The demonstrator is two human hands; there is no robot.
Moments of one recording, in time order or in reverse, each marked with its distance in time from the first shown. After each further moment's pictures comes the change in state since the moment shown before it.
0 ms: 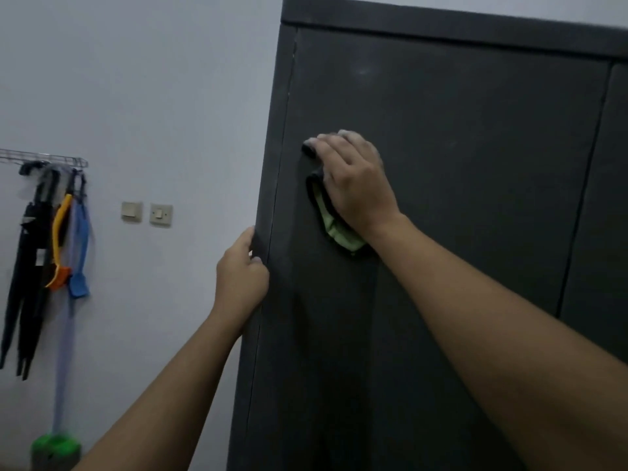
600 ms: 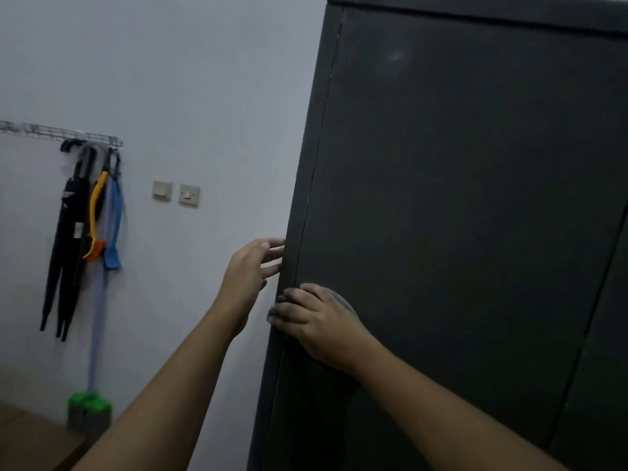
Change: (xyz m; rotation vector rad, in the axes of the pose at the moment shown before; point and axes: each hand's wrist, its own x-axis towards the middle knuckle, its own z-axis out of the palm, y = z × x) left_hand -0.020 -0.024 -0.039 -0.198 -0.104 -0.235; right_hand -0.174 -0.120 0.034 0.104 -0.542 -0.531
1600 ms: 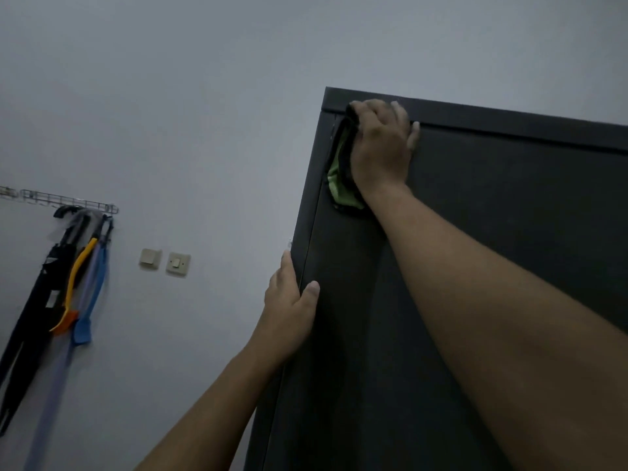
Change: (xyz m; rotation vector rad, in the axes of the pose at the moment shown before) left_hand 0.056 0.056 0.052 0.273 -0.044 0.299; right_hand 0.158 0.262 -0.183 0.002 0.687 0.887
